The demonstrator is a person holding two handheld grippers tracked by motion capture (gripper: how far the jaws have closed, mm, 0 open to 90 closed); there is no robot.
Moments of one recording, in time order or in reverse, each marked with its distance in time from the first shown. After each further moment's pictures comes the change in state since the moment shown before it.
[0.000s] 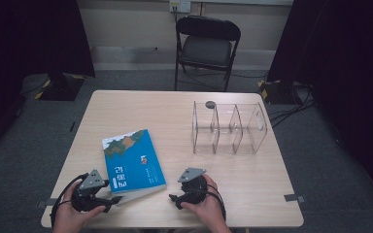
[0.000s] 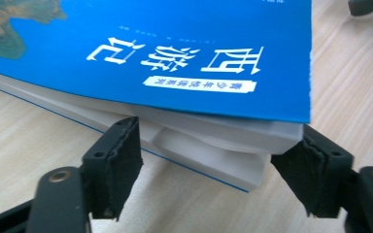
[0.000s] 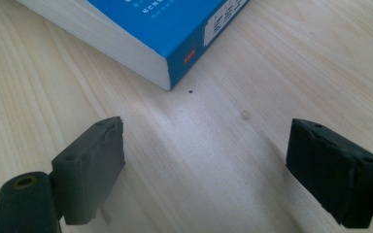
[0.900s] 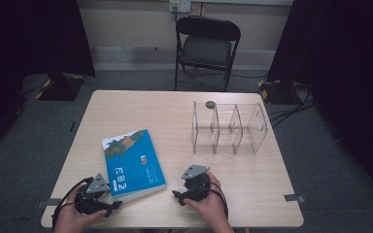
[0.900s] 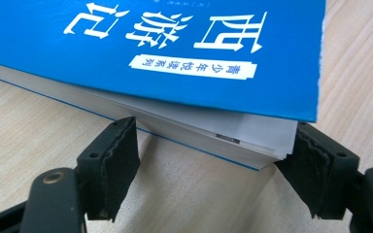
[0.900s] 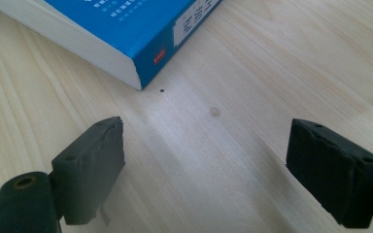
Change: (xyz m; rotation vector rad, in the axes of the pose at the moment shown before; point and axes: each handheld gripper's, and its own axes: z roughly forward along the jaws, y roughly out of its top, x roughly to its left) left arm -0.003 -0.010 0.014 0.090 -0.002 0.052; right arm -0.010 0.000 -0.004 -0.003 -0.038 0.018
